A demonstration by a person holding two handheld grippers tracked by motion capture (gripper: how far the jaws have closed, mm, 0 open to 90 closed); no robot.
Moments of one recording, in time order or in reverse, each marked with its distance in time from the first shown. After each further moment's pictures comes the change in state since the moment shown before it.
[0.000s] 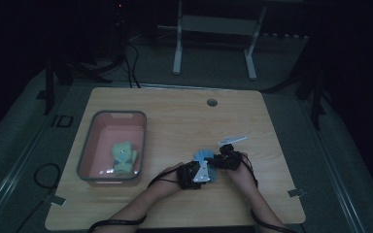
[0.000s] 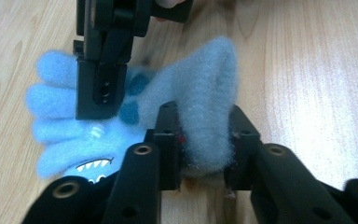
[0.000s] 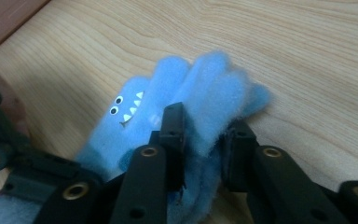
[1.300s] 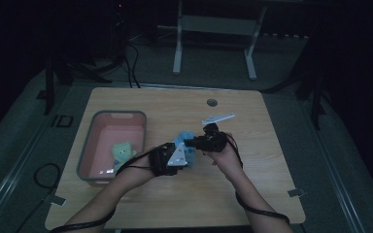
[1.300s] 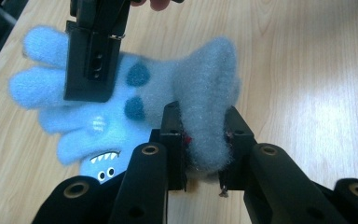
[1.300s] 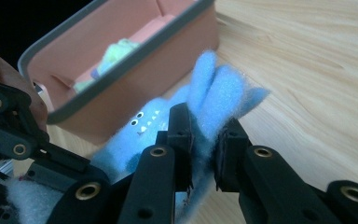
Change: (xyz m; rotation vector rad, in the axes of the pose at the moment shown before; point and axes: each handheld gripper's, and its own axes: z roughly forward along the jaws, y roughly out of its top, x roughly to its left) left arm 0.032 0.008 -0.123 0.085 0.075 -0.031; right arm 0.063 0.092 -0.021 -0.109 0.164 -0.064
